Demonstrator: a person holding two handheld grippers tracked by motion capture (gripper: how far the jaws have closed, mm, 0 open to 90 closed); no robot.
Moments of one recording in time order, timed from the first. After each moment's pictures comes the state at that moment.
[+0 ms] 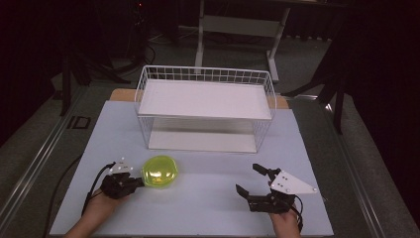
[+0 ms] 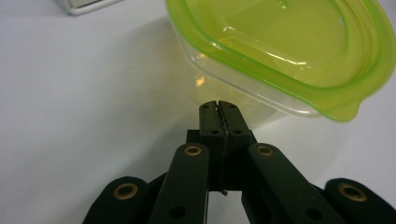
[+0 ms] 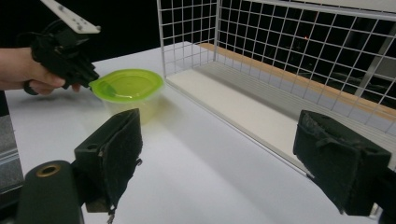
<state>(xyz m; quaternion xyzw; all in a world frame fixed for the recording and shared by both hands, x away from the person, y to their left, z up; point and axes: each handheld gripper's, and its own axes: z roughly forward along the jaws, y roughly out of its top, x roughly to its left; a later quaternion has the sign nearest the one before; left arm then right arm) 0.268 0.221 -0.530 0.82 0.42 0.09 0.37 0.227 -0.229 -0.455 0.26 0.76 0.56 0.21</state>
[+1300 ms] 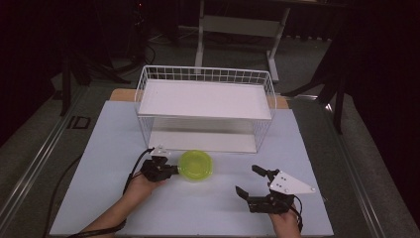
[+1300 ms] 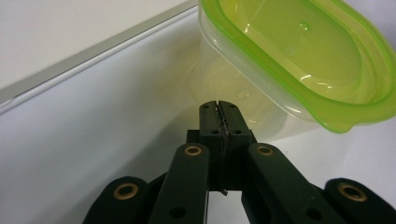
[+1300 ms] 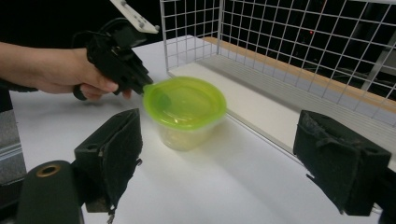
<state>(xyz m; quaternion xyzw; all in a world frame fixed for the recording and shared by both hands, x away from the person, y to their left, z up) 0.321 0.135 -0.529 0.83 0.38 0.04 0.40 0.229 -0.230 -0.461 0.26 0.77 0.55 0.20</state>
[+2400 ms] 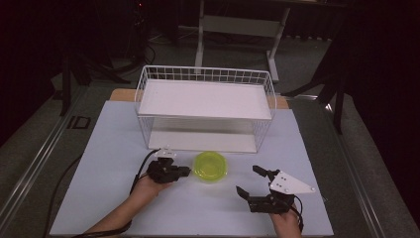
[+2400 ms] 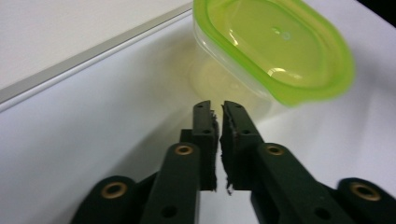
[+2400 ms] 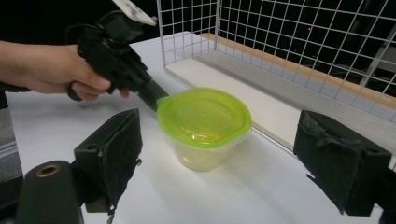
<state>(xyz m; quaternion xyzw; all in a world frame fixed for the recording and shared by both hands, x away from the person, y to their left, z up) 0.307 0.131 -0.520 0.82 0.36 0.01 0.45 0.230 -0.232 -0.464 0.27 0.77 0.55 0.20</state>
